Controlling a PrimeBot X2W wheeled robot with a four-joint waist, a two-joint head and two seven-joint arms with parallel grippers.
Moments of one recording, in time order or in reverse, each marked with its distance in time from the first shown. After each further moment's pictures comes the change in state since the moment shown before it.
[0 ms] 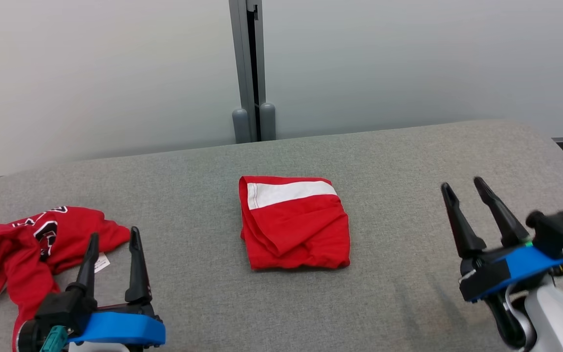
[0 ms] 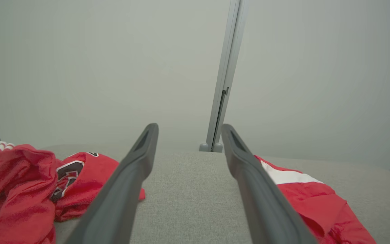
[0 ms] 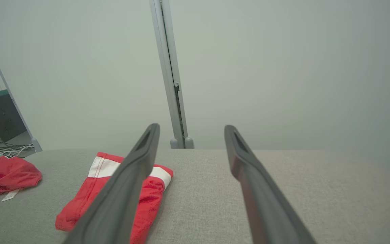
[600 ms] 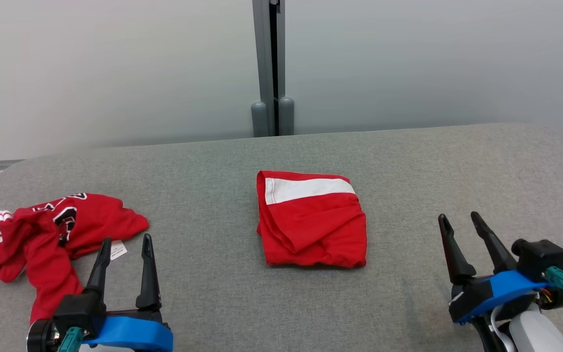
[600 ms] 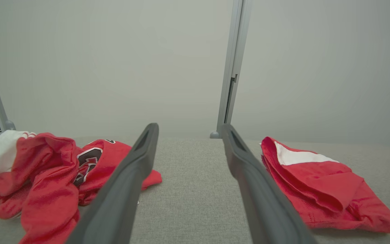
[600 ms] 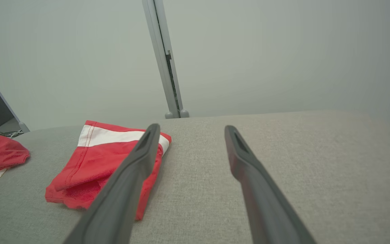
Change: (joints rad) left arm 0.013 -0.032 0.042 0.026 0.116 -0.045 0.000; right arm 0.124 0.142 -0.172 0.054 -0.183 0.000 0.000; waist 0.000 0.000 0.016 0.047
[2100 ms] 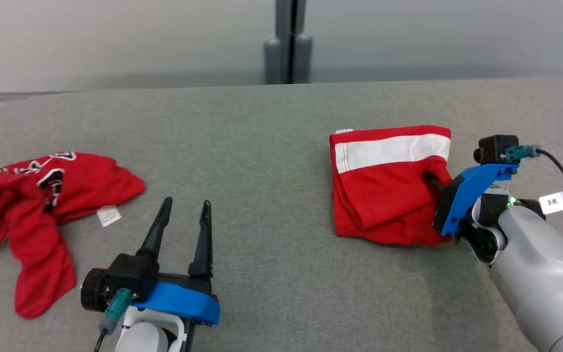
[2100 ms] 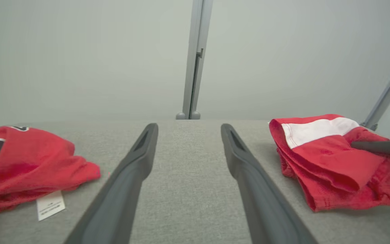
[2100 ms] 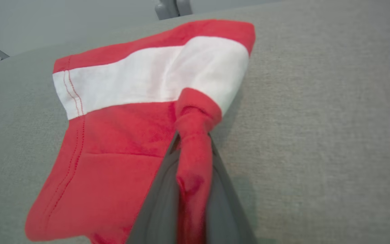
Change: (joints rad) left arm -0.135 -0.004 -0.180 0.037 -0.044 -0.013 0.000; right arm -0.594 -0.031 0.371 0.643 0.414 0.000 0.383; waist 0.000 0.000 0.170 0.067
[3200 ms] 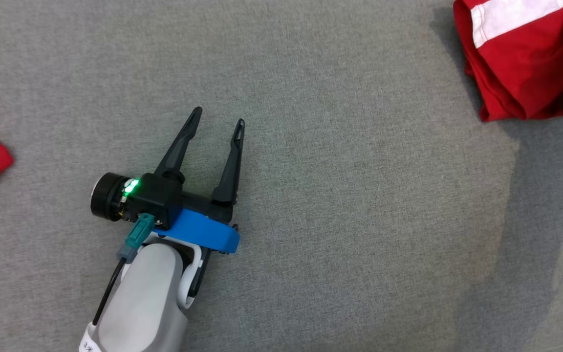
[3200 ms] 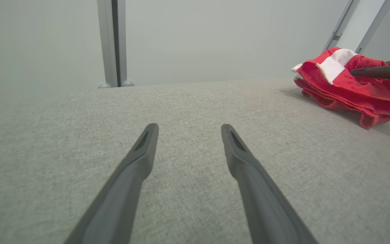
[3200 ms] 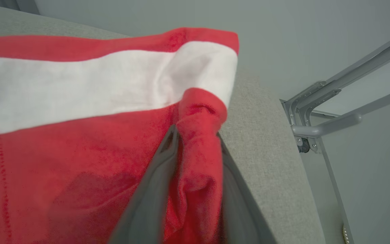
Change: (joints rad) left arm -0.289 0.010 -0.121 0.047 0.051 -0.010 -0.002; right arm -0.442 -0.241 0.153 0.222 -0.249 0.000 -0.258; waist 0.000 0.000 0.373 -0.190
